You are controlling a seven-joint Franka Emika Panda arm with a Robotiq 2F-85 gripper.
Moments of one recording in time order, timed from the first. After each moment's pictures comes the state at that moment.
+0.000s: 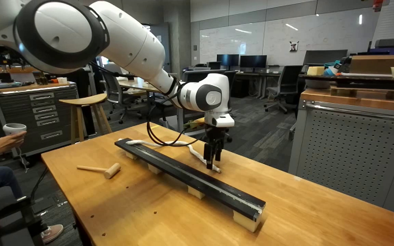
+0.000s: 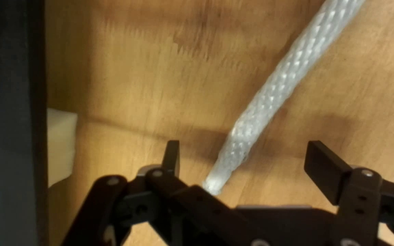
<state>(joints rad) -0.03 1.19 -0.13 -0.99 0.03 2.07 1.22</state>
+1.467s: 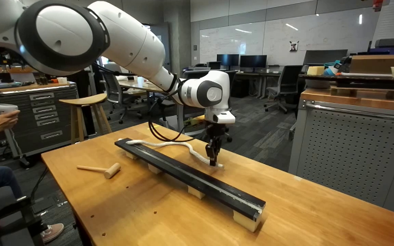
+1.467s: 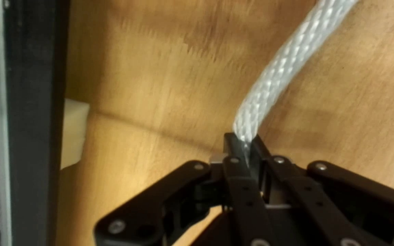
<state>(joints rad) -0.04 1.20 -0.13 -0.94 0.02 1.99 1.17</state>
